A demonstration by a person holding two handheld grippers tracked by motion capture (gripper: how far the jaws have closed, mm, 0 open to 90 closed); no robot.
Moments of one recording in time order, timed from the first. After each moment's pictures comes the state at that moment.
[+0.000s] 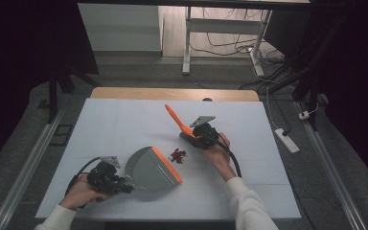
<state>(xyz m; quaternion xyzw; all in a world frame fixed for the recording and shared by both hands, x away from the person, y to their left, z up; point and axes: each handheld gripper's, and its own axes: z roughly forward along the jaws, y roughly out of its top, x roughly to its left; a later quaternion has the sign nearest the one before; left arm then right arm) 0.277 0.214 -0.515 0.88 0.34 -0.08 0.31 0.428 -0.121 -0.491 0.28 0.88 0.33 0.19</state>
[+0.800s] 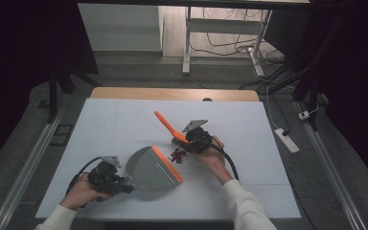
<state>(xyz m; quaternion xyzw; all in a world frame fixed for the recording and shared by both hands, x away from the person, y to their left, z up) 0.278 0.213 -0.516 0.88 0.34 -0.08 0.31 0.411 -0.100 -0.491 0.24 0.90 0.33 0.16</state>
